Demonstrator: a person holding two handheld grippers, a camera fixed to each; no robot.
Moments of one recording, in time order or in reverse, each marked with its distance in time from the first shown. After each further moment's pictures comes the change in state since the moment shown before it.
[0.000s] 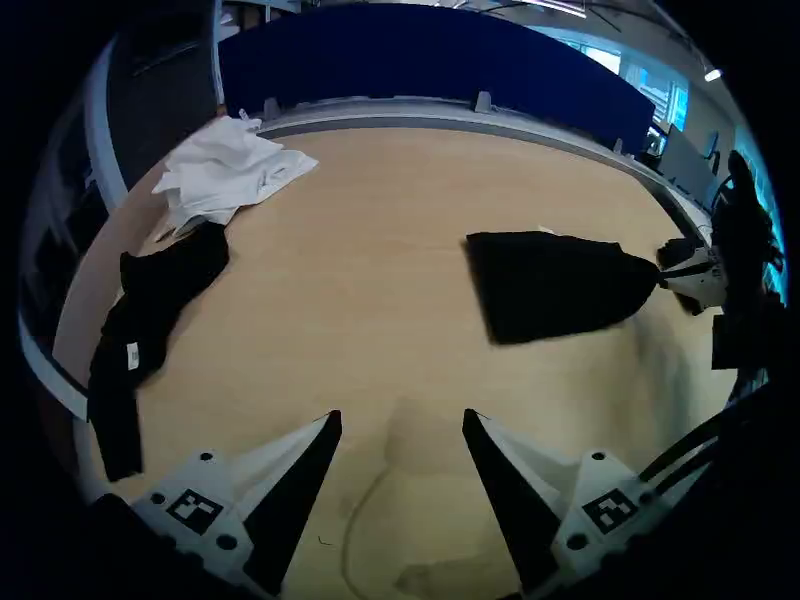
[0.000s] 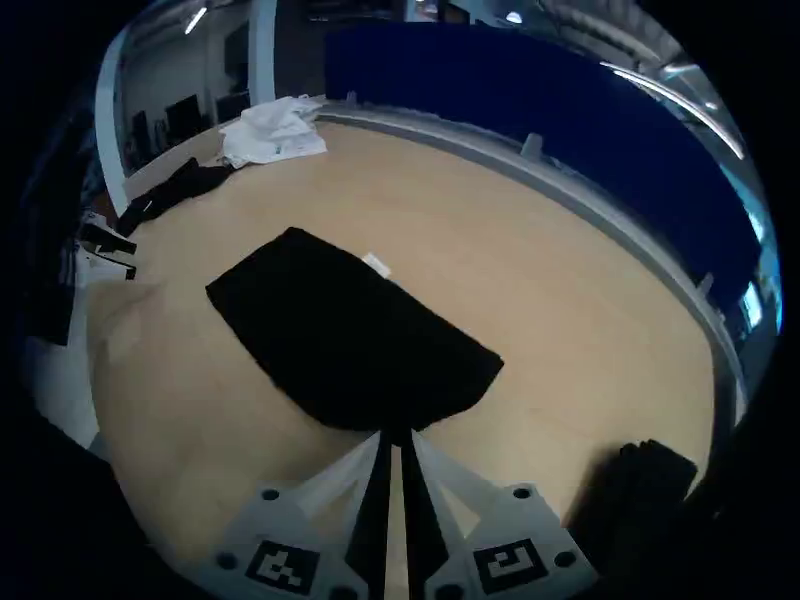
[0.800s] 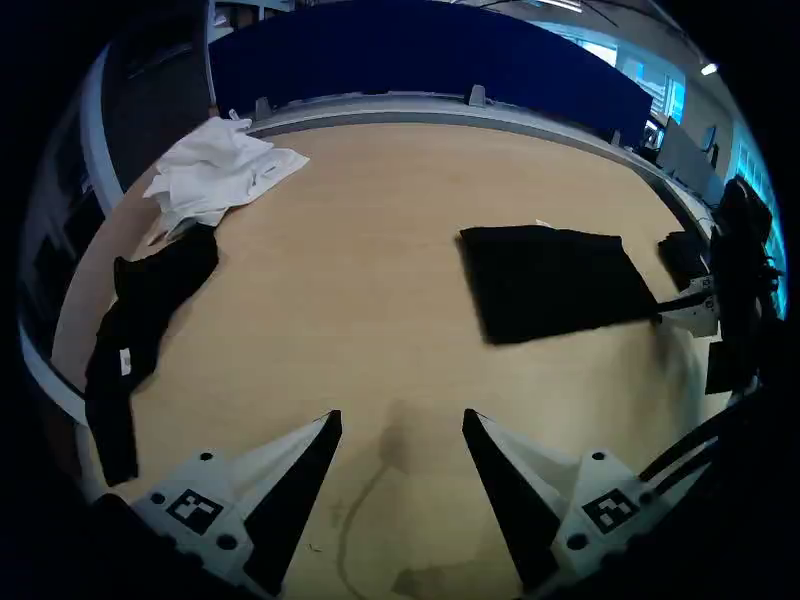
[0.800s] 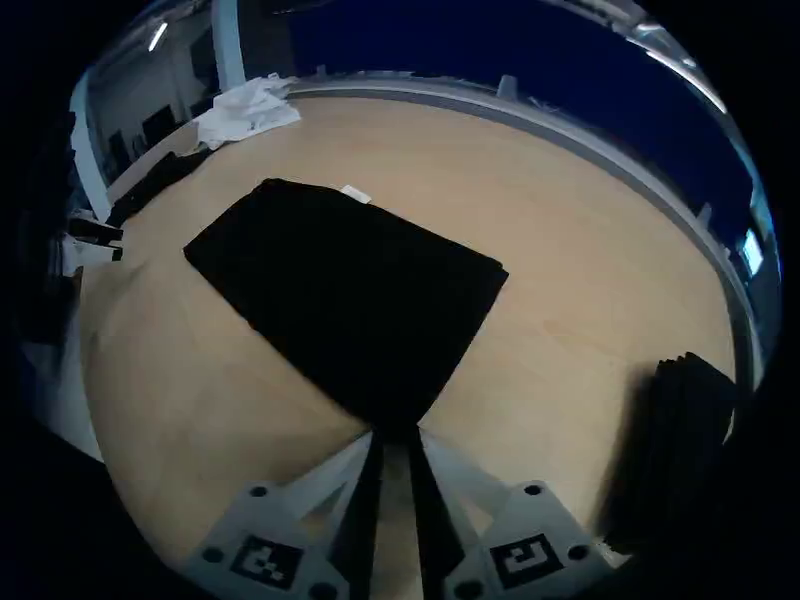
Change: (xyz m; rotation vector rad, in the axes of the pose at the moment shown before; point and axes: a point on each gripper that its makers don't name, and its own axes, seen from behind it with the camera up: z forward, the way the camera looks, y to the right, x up) left arm 0.001 0.010 0.008 0.000 -0.014 0.021; right arm -0.079 -0.010 0.014 0.014 -0.091 0.140
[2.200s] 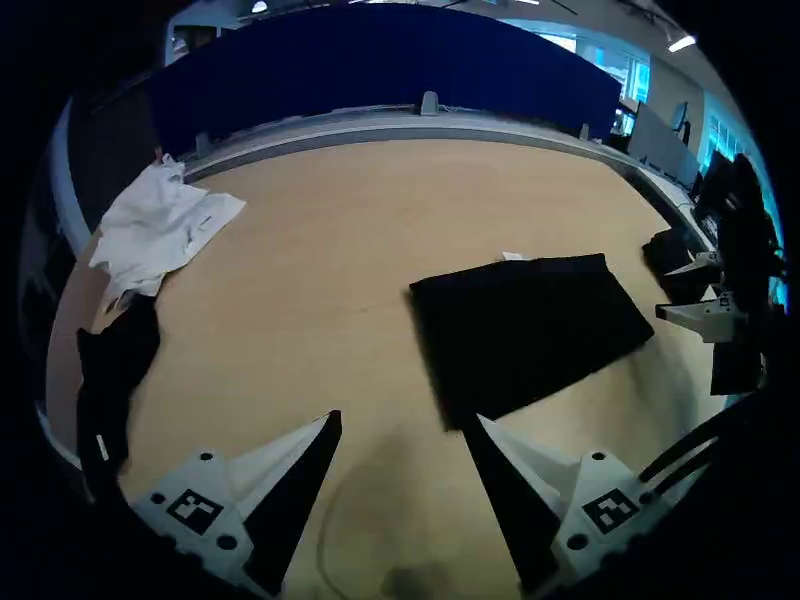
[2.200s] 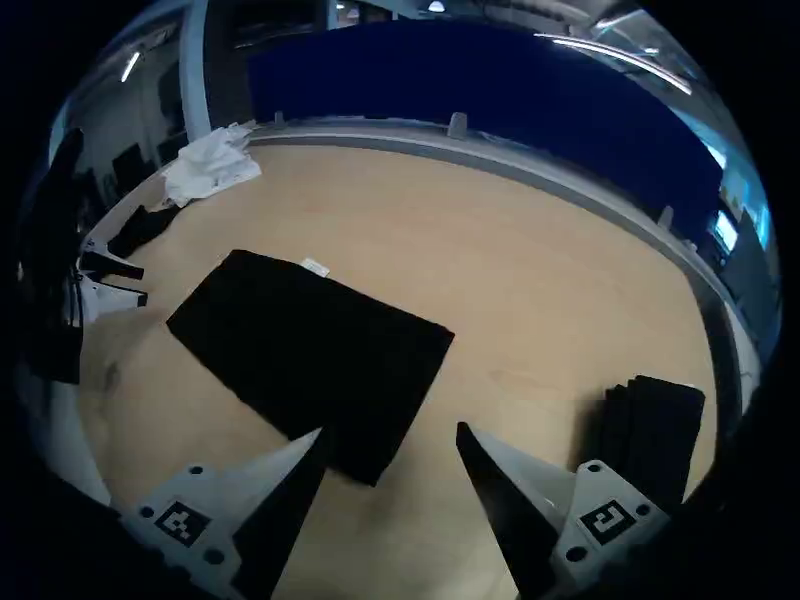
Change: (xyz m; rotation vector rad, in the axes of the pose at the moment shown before) left arm 0.060 0.038 0.044 -0.086 0.044 0.104; right arm 0.057 0.031 -0.023 -0.108 0.113 0.081
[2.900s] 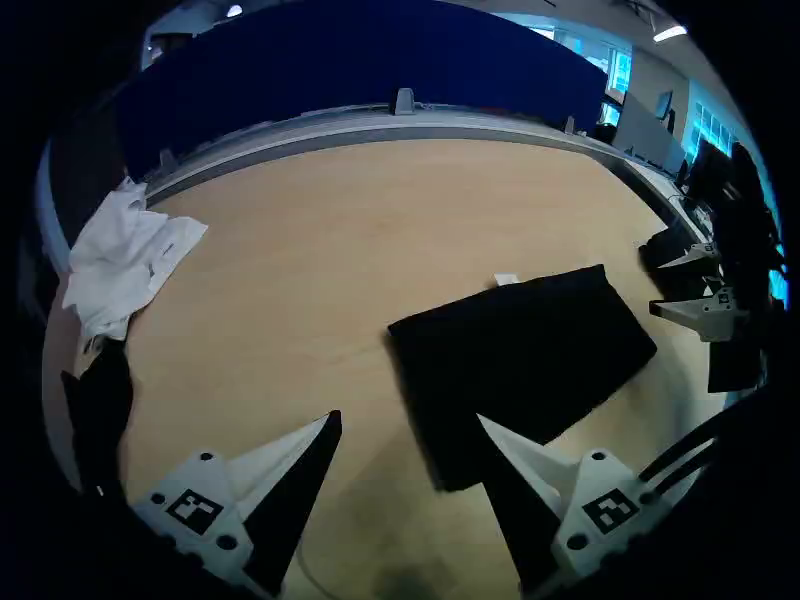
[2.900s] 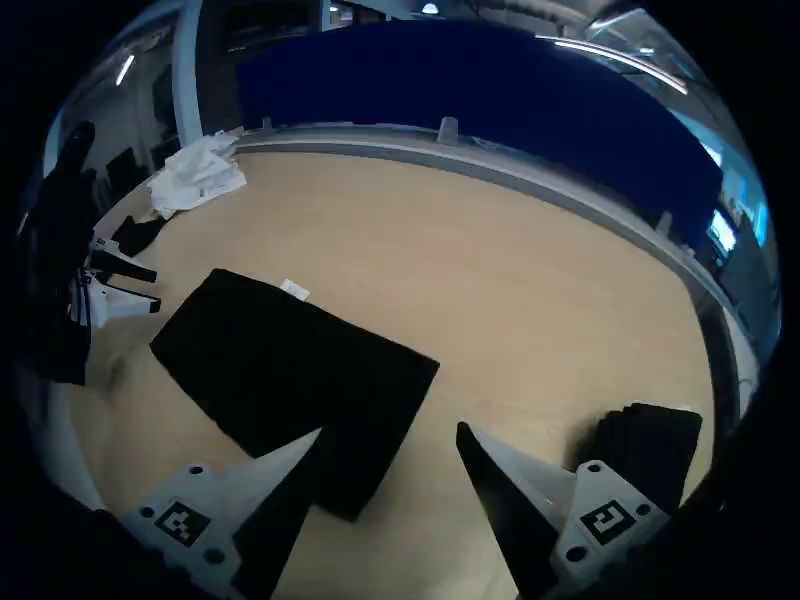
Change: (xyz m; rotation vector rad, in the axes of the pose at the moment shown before) left arm 0.039 0.013 0.041 -0.067 -0.009 0.060; right arm 0.025 0.016 0.016 -0.028 0.014 0.020
